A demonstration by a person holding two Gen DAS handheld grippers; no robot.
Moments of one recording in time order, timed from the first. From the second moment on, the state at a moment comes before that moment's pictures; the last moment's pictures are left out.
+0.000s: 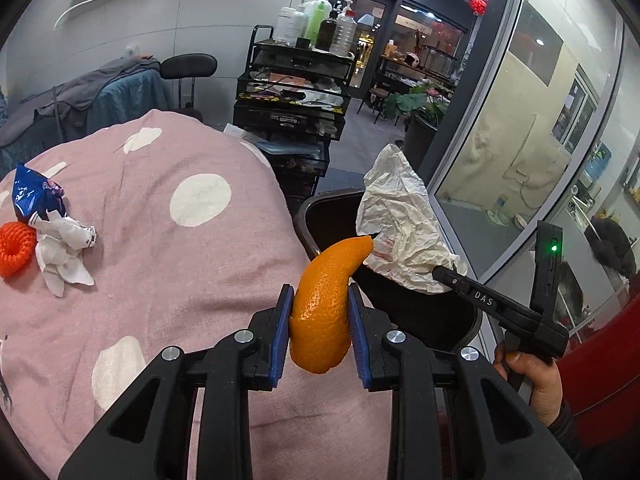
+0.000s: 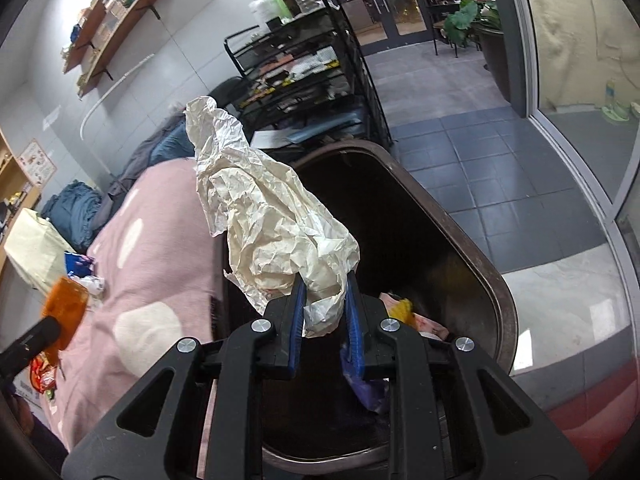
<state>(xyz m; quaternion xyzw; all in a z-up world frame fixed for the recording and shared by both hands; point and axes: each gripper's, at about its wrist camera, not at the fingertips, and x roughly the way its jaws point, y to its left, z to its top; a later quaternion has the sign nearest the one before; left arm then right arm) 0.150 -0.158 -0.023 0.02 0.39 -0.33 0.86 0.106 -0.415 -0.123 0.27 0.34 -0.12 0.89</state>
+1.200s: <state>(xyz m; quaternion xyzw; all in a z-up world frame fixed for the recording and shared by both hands) 0.155 -0.275 -0.047 0.11 0.43 -0.38 0.81 0.063 -0.456 -0.100 0.28 0.28 -0.20 0.90</state>
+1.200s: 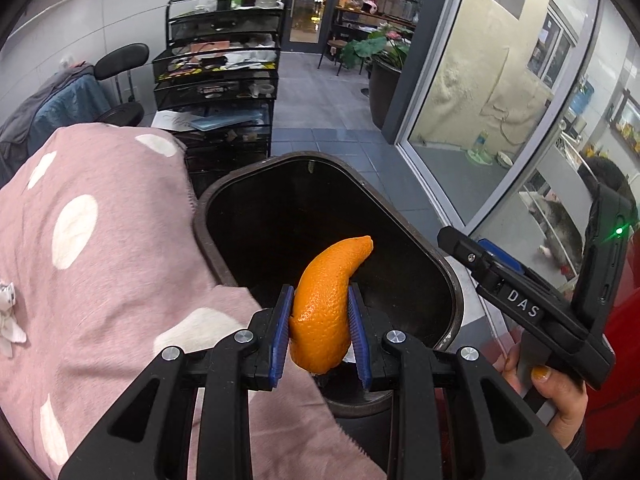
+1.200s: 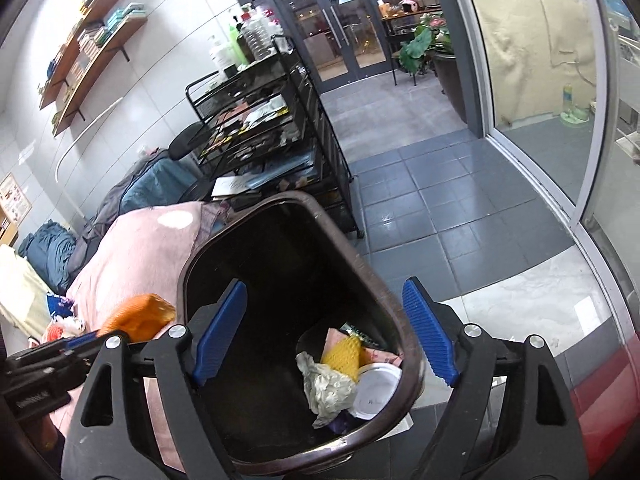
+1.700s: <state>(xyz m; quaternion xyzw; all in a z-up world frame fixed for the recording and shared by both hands) 0.161 -0.311 -0.078 0.17 0.46 -0.36 0.79 0.052 -0.477 -0.097 0.29 0.27 -0.21 0.89</state>
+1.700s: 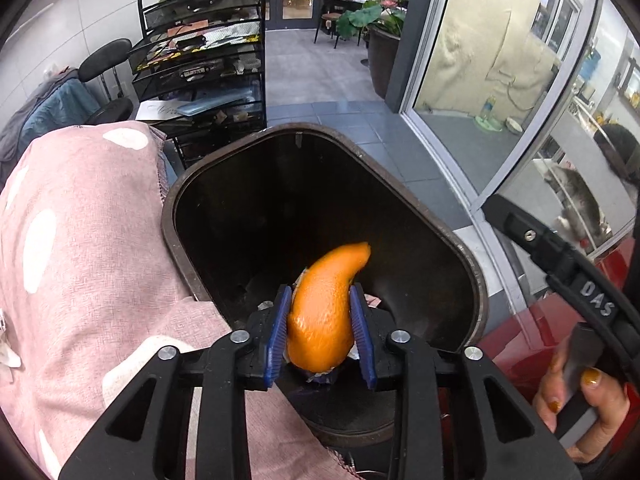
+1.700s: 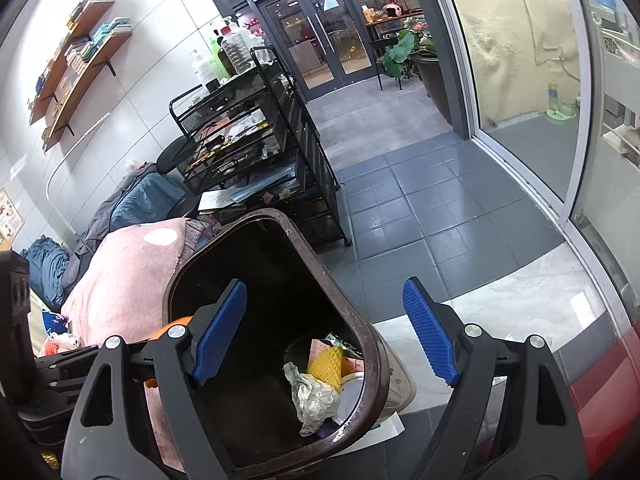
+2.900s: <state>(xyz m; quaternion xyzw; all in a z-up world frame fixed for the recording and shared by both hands) 0.126 -0.182 -0.008 0.15 0.30 -0.28 0.90 0.086 -0.415 -0.074 0.25 0.25 -0.13 0.93</state>
